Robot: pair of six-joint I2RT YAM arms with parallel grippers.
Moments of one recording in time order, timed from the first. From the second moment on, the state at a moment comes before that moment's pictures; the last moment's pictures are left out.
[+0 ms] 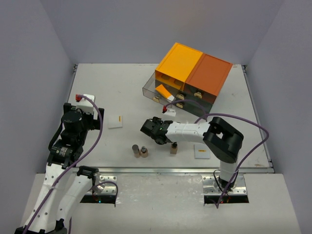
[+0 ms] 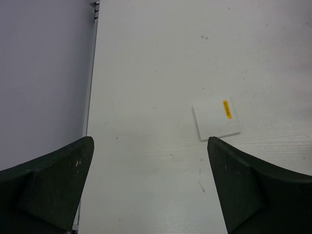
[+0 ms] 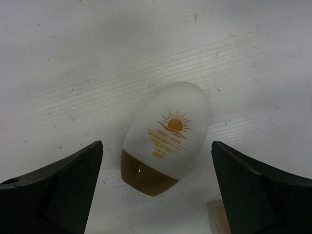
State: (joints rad) left arm -0.14 0.58 0.76 -0.57 -0.27 0.19; right arm 1.03 1.88 1.12 -0.55 0.75 1.22
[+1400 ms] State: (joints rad) left arm -0.14 0.58 0.77 -0.57 -0.26 0.19; right arm 1.03 1.90 0.95 0.08 0.53 0.55
